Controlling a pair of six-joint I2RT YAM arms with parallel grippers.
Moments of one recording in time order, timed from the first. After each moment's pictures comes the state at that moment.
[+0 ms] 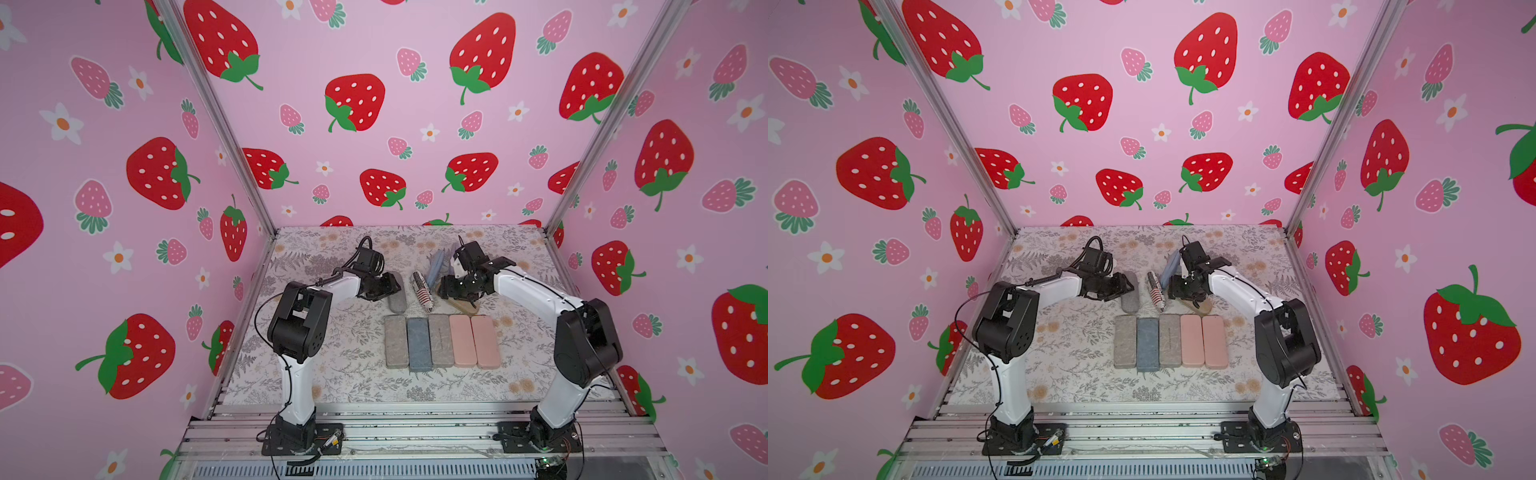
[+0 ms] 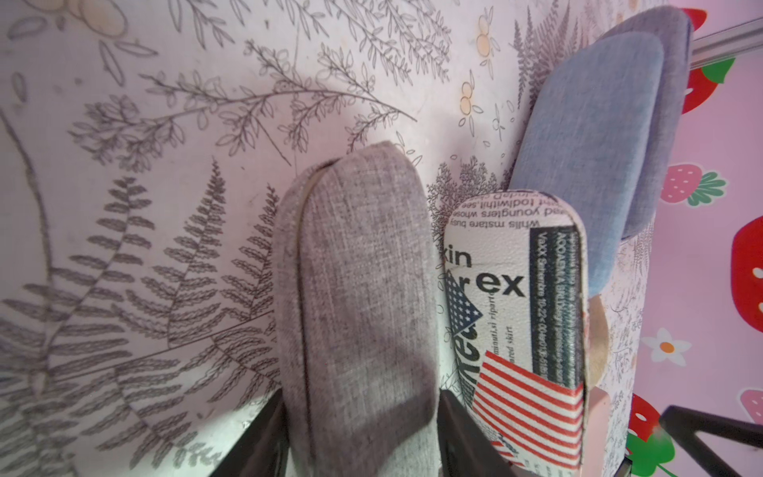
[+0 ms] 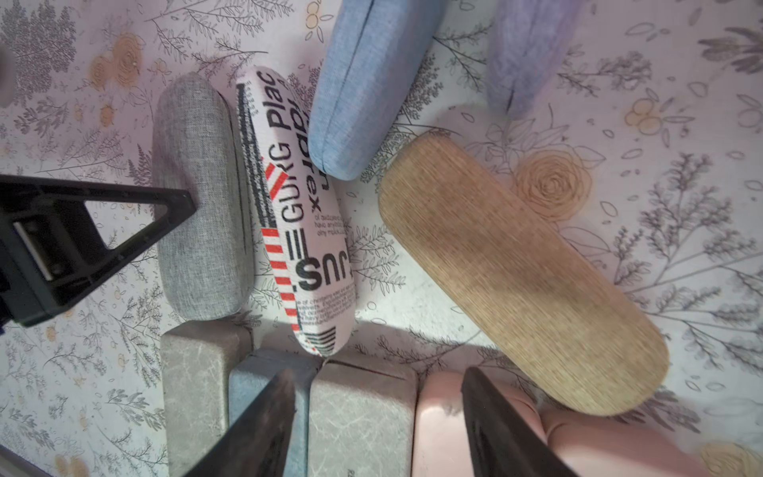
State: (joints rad) left arm -0.35 2.02 1.32 -0.27 0.40 -0.58; right arm 0.49 1.80 1.39 -0.74 -0.01 0.43
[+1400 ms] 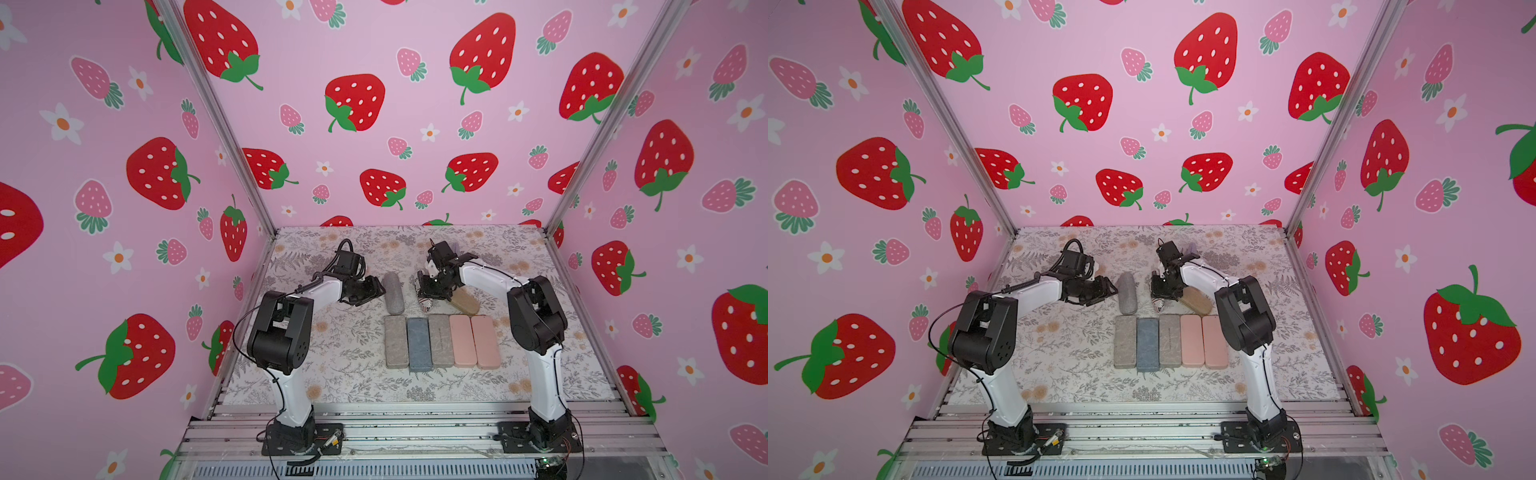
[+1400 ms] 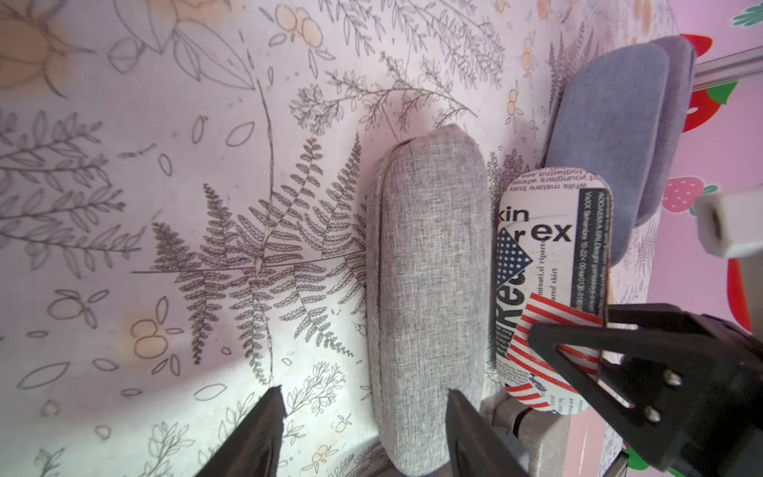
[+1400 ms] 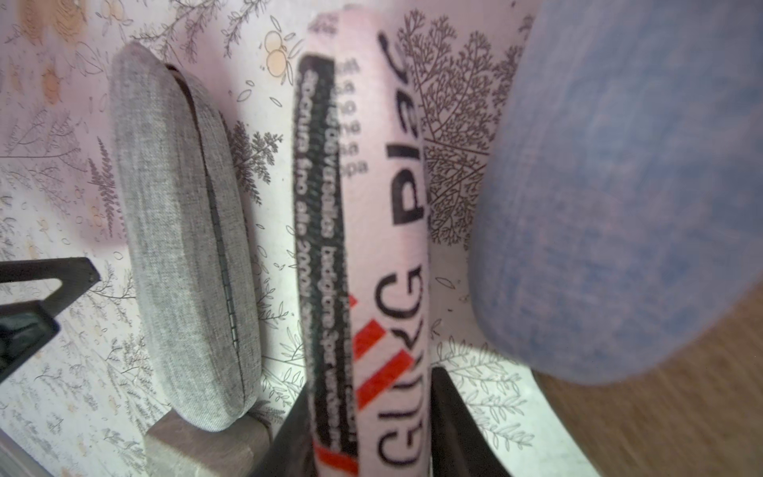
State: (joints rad) left arm -0.24 1.88 1.17 -0.31 0.42 -0.53; right arm 0.56 2.14 1.64 -0.67 -0.21 0.49
